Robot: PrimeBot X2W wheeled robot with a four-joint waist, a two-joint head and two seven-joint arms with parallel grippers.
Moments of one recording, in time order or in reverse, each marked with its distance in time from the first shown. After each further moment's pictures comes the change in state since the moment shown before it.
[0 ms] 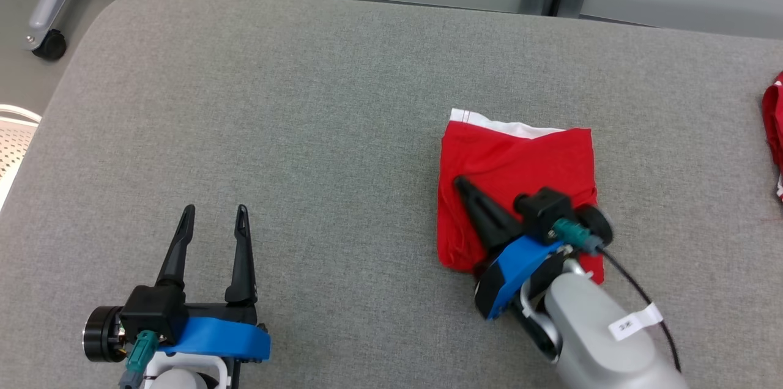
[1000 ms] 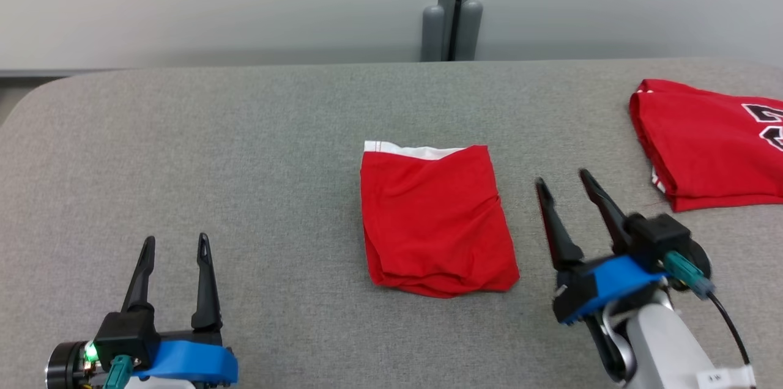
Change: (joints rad) left arm 0.050 0.007 0.095 0.011 0.067 0.012 0.000; right arm 0.208 -0.005 -0.318 -0.260 -0.102 0.000 0.000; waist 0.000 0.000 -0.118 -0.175
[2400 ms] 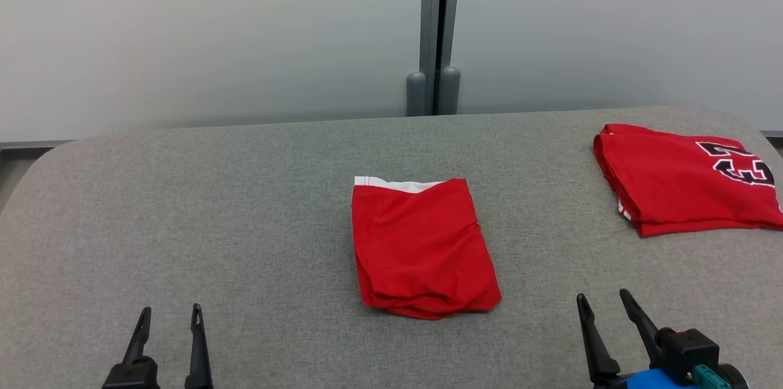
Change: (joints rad) left arm 0.118 0.040 0.007 0.107 0.018 0.033 0.000; right arm 0.354 0.005 -0.139 -0.086 -0.058 0.000 0.000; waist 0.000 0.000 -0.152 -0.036
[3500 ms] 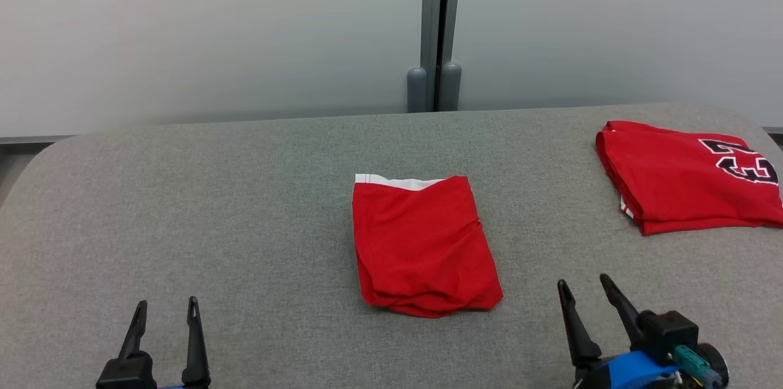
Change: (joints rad) left arm -0.005 0.002 -0.001 -0.010 -0.019 0.009 0.000; right arm -0.036 0.000 0.035 0.041 0.016 0.000 0.000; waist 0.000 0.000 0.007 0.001
